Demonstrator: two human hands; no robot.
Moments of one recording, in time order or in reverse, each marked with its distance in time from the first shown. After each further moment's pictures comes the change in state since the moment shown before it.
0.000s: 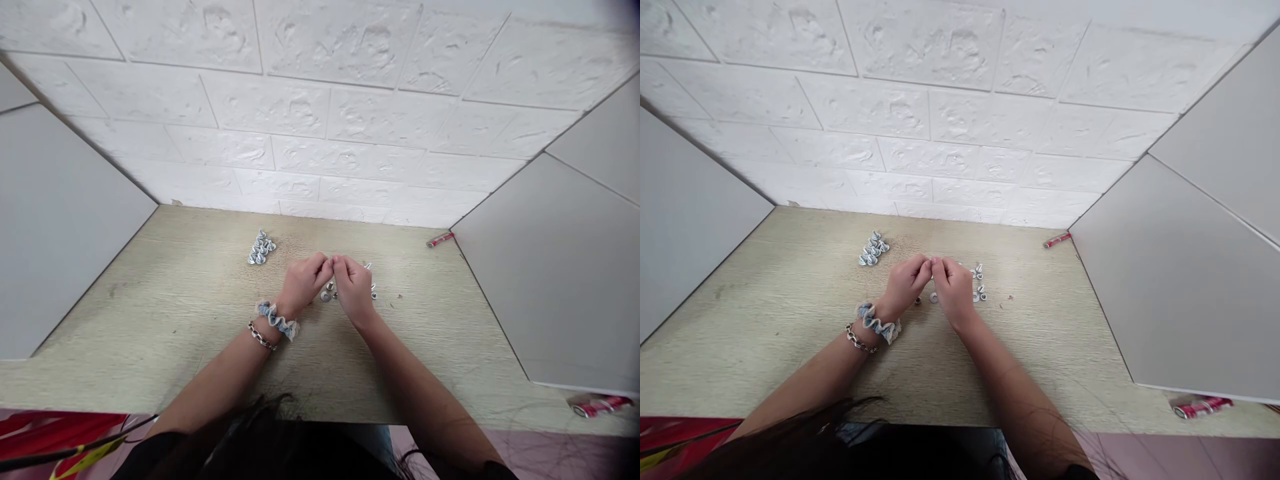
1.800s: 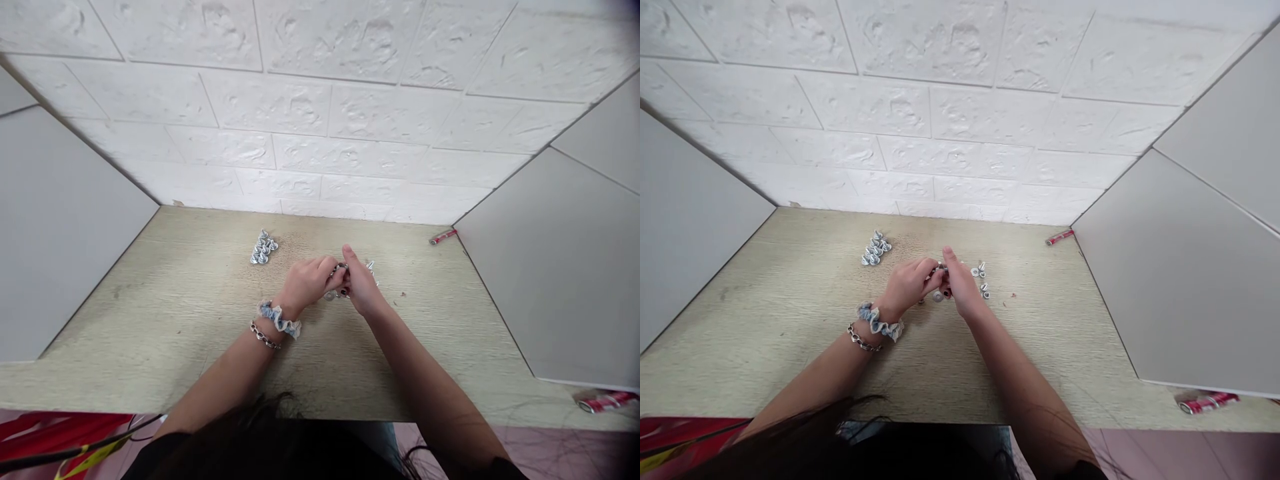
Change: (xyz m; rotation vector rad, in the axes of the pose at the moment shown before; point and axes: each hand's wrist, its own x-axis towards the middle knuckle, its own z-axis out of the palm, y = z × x) left_hand 0.002 0.001 -0.007 0.313 0.044 0.384; right_hand 0.014 0.005 0.000 0.614 -0.228 0.611
